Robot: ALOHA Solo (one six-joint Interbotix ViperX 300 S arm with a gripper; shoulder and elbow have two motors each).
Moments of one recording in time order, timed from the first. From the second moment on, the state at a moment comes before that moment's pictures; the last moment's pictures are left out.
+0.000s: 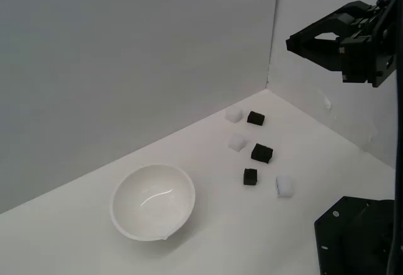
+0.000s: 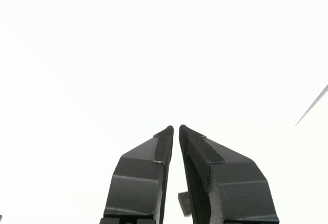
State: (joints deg) arm -0.1 156.3 156.1 139.7 139.9 -15.8 41.2 15.2
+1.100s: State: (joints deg) arm 14.8 123.1 122.8 138.9 139.1 -13.2 32.0 21.1
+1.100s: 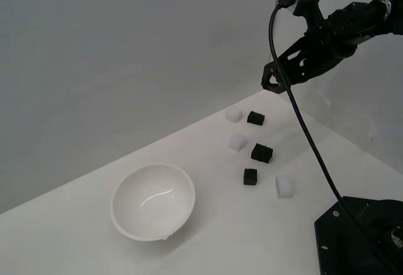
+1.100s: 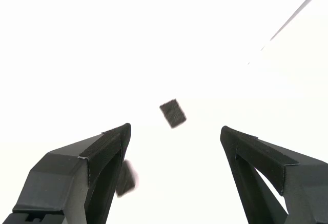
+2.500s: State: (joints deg) arm 14.1 91.5 91.2 135.6 135.7 -13.4 15.6 21.2
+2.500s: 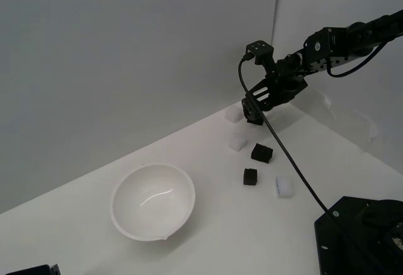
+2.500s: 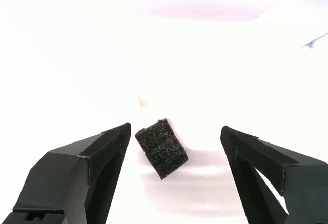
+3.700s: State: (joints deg) arm 14.7 93.0 92.5 135.1 135.2 -13.8 24.1 21.2
